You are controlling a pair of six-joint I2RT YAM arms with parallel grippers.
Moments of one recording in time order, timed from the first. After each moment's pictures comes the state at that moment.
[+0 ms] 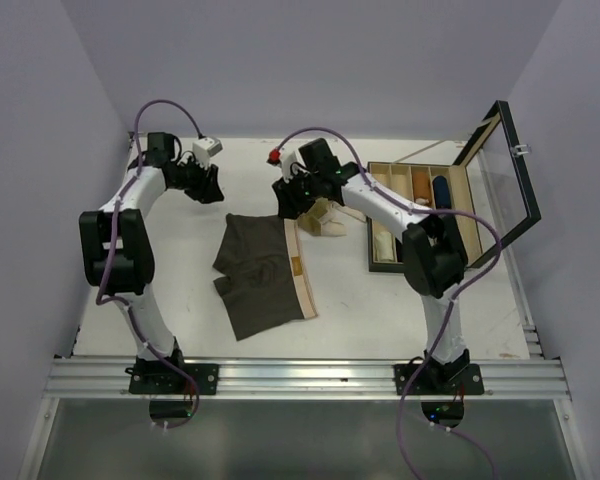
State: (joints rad) left arm 0.06 1.91 1.48 -0.56 0.68 0.50; right arm 0.61 2.04 1.73 -0.49 -0.41 -0.15
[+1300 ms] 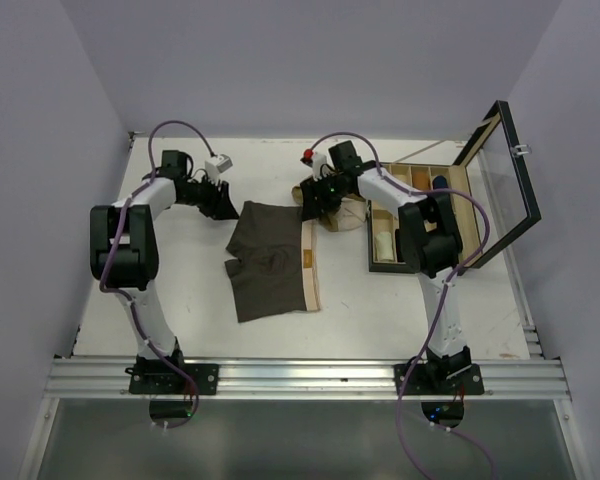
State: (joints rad) left arm 0.04 1.98 1.37 -0.48 0.83 0.45; right arm 0.42 2.27 1.79 -0.52 -0.54 -0.09
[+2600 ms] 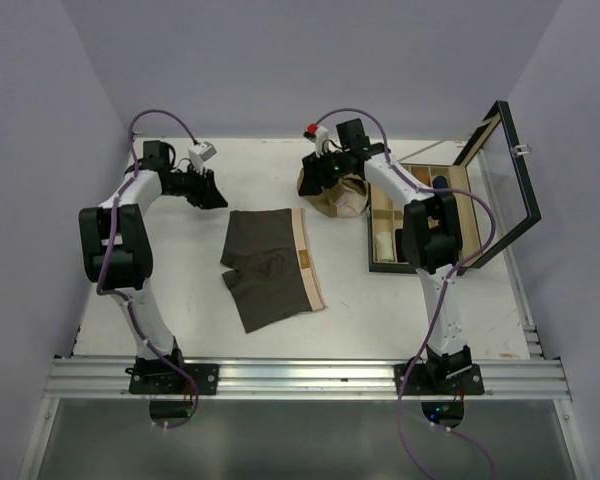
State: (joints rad) left arm 0.11 1.96 1.44 -0.58 0.90 0.50; right arm 0.37 2.30 1.98 -0.53 -0.66 -0.15
